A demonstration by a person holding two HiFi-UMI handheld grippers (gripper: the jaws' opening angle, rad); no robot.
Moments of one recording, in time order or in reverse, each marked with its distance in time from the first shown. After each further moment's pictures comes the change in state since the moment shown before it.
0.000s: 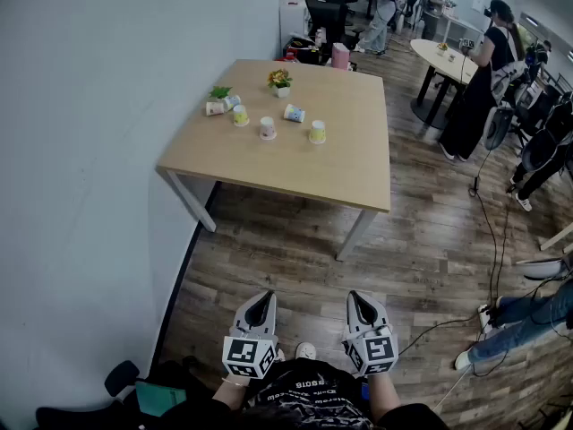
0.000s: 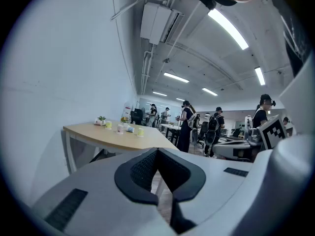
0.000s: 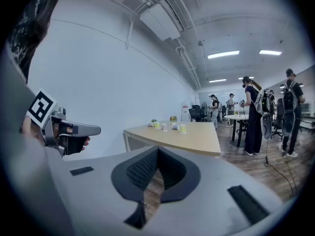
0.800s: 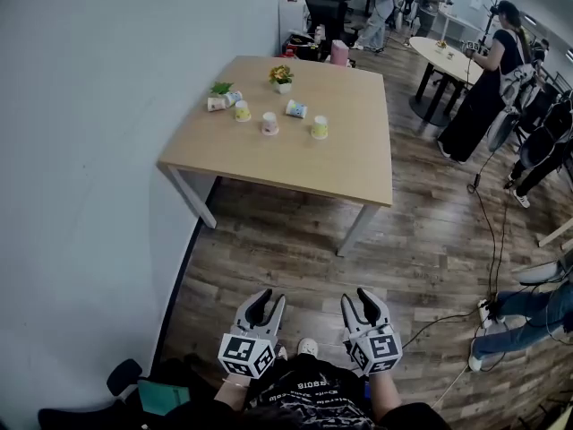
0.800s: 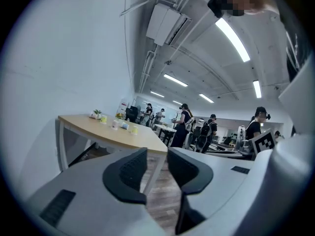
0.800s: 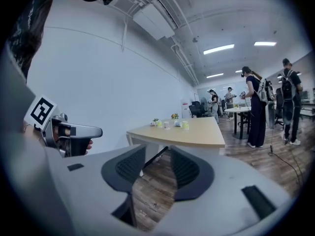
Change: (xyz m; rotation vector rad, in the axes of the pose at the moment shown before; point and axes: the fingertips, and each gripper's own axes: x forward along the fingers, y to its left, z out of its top) left arm -0.023 0.001 -0.003 -0.097 0.014 -0.097; right arm -0.010 0.027 -0.011 0.093 0.014 0.028
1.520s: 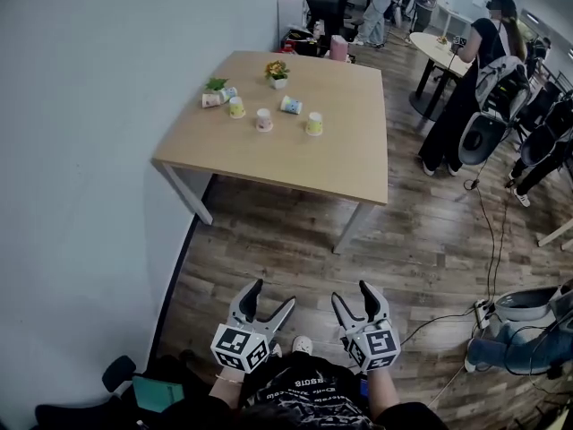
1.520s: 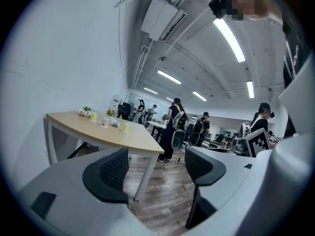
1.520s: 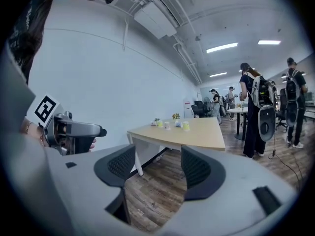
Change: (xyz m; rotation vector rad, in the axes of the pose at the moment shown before) left arm 0.032 -0.022 0.003 0.010 0.041 -0.084; right arm 0.010 -0.023 0.010 -0.028 0.011 0.025
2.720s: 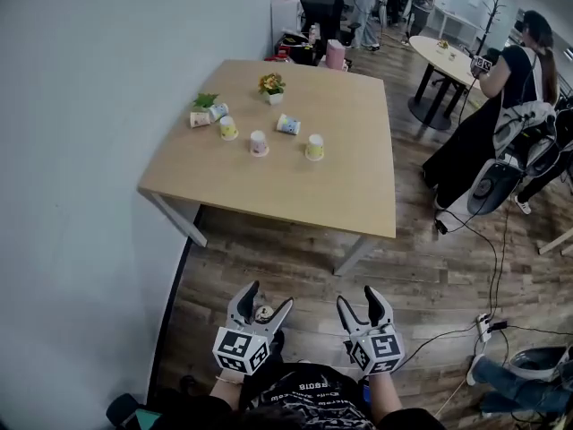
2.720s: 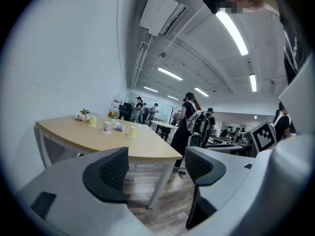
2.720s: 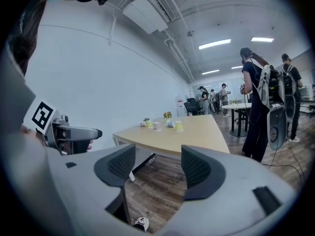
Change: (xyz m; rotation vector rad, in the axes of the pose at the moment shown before) left arm 0.114 0.099 0.032 0.055 0.013 0.020; right arm 0.124 -0.062 0.021 0.058 0.017 -0.076
